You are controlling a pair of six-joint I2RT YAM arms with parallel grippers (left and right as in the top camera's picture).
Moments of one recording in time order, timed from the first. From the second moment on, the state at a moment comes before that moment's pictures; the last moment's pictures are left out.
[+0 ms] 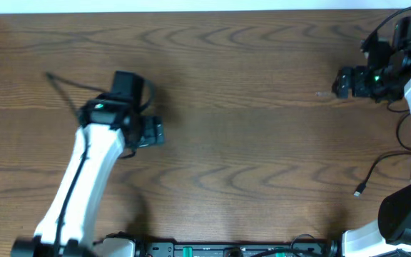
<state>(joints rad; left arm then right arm) -0.12 1.40 1.16 -1.13 -0.08 -0.31 -0.17 1.71 1.63 -1.19 -0.18 -0.11</state>
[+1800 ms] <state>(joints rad) -0.07 0.70 0.94 -1.02 -0.06 -0.36 -0.11 0.45 0.74 -0.45 -0.24 -0.14</state>
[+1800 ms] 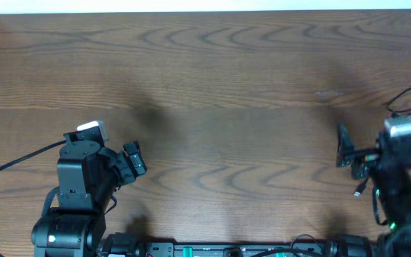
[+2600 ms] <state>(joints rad) -0.07 0.70 0.94 -1.02 -0.06 -0.36 -0.03 0.01 0.13 0.13 -0.16 -0.14</state>
